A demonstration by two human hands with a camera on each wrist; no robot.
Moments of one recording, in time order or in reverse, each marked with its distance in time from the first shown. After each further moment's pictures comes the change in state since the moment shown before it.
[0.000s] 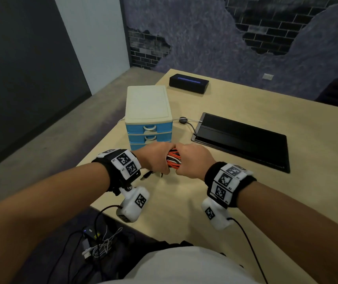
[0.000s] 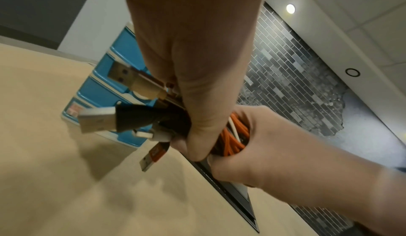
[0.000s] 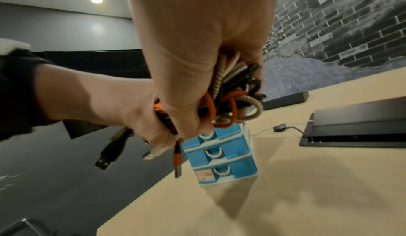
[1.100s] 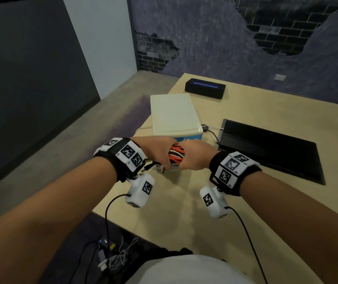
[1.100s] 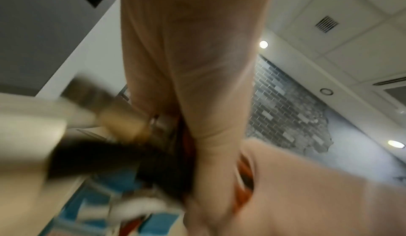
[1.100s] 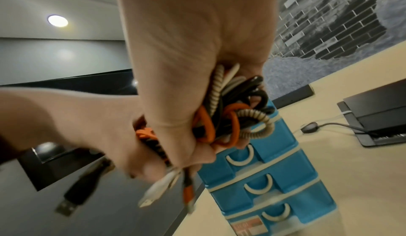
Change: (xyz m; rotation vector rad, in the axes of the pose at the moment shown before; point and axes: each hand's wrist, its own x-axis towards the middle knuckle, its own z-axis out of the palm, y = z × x) left_hand 0.008 -0.093 -0.067 -0.007 -0.160 0.018; right_hand 0.095 -0.053 -0.016 0.143 -0.157 -0.017
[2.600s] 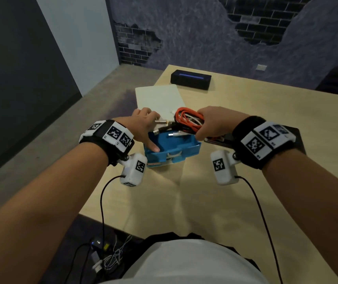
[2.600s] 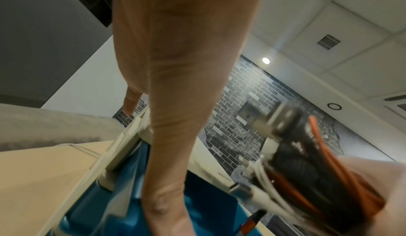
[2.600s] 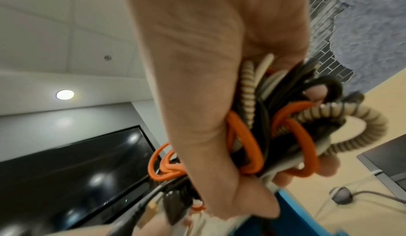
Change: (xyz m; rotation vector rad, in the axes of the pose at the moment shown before) left_hand 0.021 -0.037 -0.026 0.247 0.135 -0.173; right_hand -0.022 0.030 -0.073 0.069 0.012 0.279
